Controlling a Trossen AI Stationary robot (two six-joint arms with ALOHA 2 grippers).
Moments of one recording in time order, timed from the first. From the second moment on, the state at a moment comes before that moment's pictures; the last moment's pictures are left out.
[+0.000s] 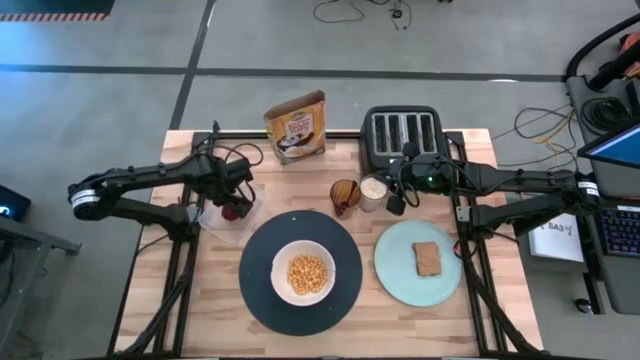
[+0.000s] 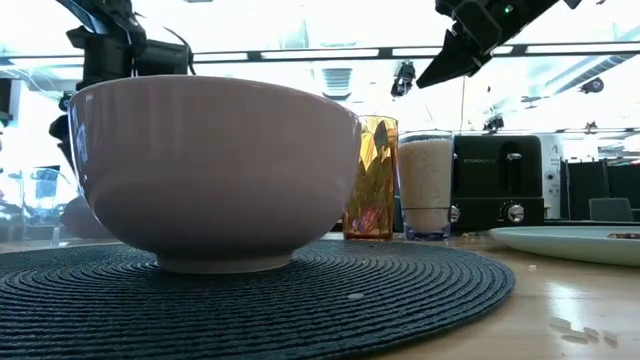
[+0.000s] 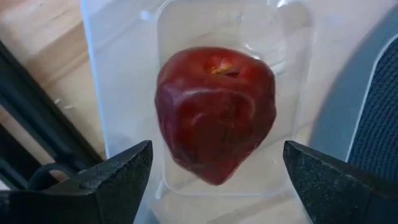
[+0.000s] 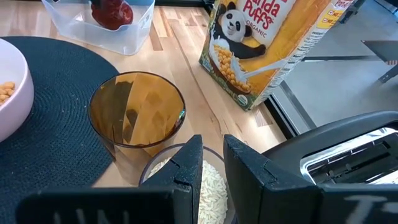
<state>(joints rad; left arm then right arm) 0.43 1.15 0.75 -1.12 -0.01 -0.62 -0.15 1.02 0.84 -0.35 0.24 -0.09</state>
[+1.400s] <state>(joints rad) 0.35 1.21 0.72 -1.01 -0.06 -0.60 -0.15 1.02 0.84 -0.35 0.24 -0.09</state>
